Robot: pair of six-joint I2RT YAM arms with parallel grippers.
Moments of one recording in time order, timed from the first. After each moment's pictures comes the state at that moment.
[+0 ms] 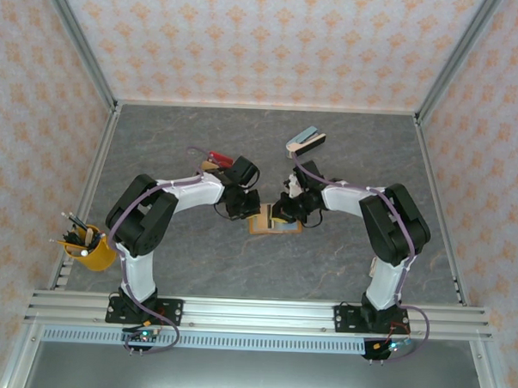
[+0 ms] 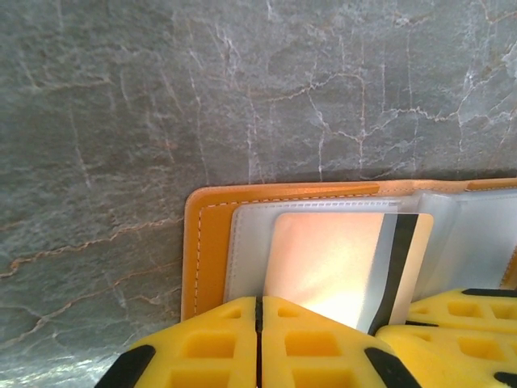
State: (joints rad) left arm -0.56 1.89 1.16 -0.47 0.27 -0.91; right arm 0.49 1.84 1.01 -0.31 -0.64 0.65
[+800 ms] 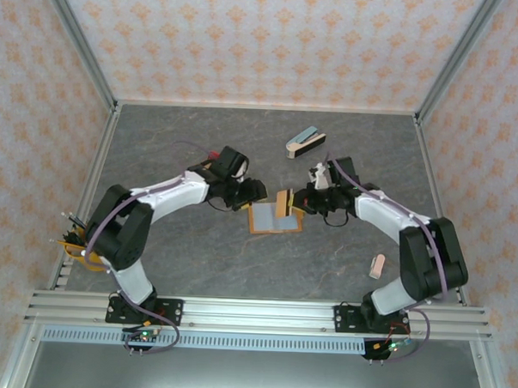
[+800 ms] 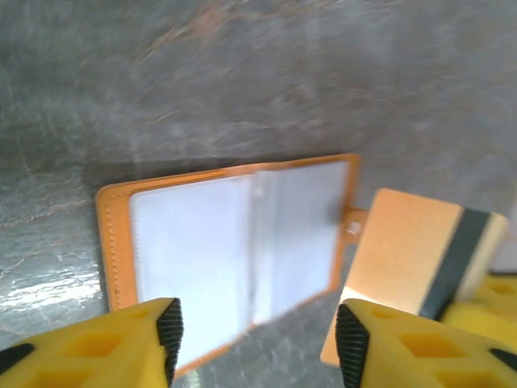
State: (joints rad) left arm -0.50 1.69 1.11 -0.38 0.39 -0.90; right arm 0.32 1.50 0.86 -0.30 -0.72 0.60
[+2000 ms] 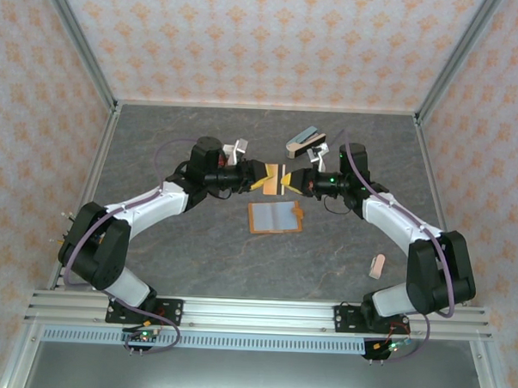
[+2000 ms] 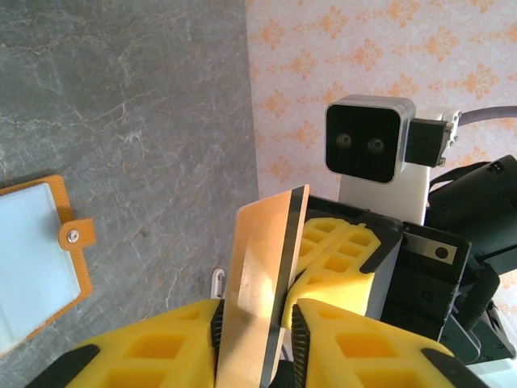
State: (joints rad) left arm -0.44 1.54 0.94 0.20 0.73 -1.13; right arm 0.31 1.43 0.86 0.03 -1.00 0.82
